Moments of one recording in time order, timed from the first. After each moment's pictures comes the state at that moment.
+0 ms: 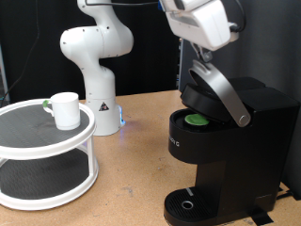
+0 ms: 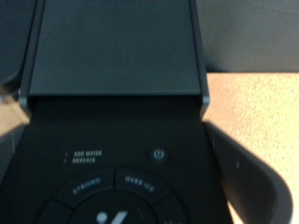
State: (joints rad) arm 0.15 -0.19 -0.05 -2.10 0.45 2.01 -0.81
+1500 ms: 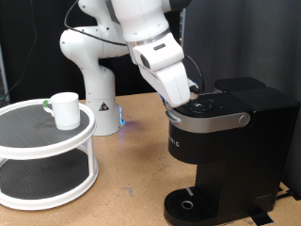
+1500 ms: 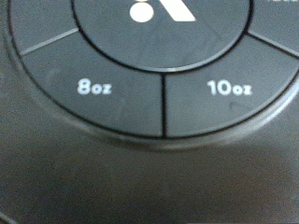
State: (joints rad) arm 0.10 -0.14 -0.09 -2.28 0.37 2.16 -0.96
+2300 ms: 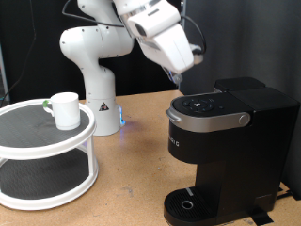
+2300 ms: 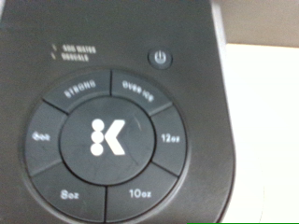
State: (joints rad) arm 0.10 -0.21 -0.11 -2.23 0.51 2.11 -1.03
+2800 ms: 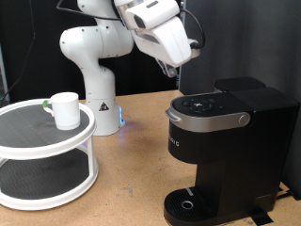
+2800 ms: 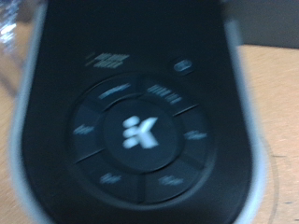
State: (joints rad) arm 0.10 -0.23 -0.12 -2.21 0.44 2.03 -1.04
